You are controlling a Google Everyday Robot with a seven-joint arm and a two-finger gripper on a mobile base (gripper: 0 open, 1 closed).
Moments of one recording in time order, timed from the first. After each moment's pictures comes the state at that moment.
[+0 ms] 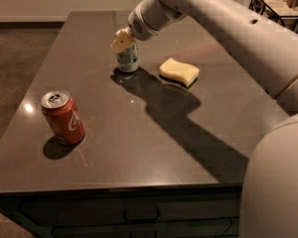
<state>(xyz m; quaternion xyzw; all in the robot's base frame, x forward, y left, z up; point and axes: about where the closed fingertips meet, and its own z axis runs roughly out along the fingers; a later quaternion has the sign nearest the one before) 0.733 0.059 0.919 -0.41 0.82 0.16 0.37</state>
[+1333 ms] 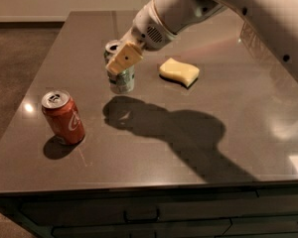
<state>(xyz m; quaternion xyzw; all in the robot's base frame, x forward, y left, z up) 0.579 0.065 0.956 -0.59 0.70 0.24 0.32</state>
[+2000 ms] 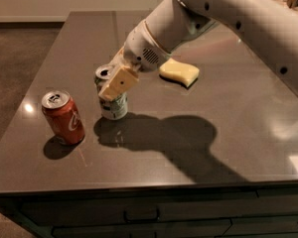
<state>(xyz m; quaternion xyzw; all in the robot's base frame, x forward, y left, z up) 0.519 0.080 0.932 -0.65 0.65 0.28 0.27</state>
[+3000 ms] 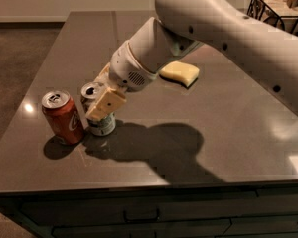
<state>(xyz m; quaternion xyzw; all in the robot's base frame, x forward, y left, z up) 0.485 0.110 0.905 -0.69 0.61 0.28 0.27</state>
